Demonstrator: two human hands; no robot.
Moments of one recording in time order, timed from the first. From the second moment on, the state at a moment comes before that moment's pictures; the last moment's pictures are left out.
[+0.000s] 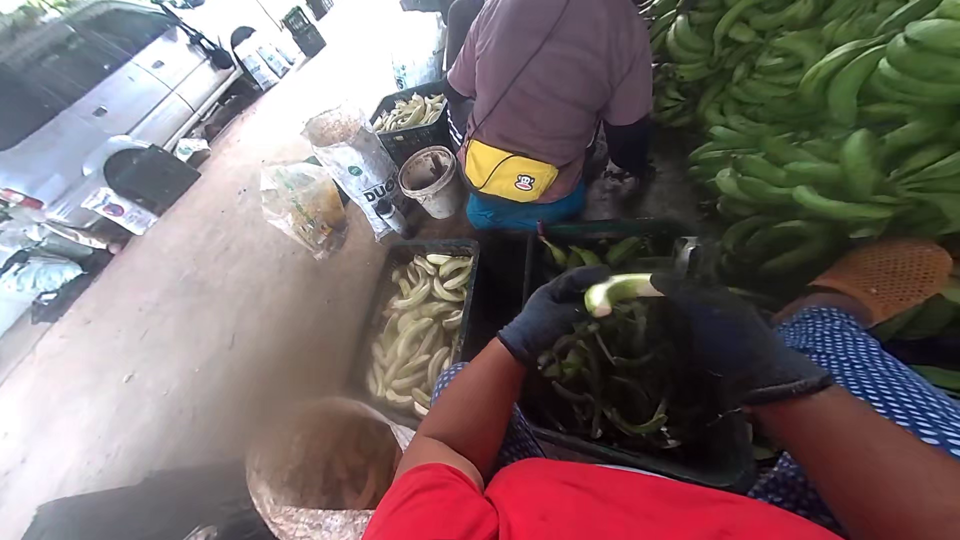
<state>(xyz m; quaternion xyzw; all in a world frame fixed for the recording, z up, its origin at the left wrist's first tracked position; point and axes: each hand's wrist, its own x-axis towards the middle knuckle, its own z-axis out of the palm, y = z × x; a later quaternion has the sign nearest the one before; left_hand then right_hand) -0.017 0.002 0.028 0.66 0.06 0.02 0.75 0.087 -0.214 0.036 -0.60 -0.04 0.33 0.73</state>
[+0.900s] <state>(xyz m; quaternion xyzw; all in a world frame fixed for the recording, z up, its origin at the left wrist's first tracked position) -0.009 -0.006 0.011 0.55 0.18 0.03 0.81 0.064 -0.202 0.012 -0.75 -0.55 0.15 0.34</state>
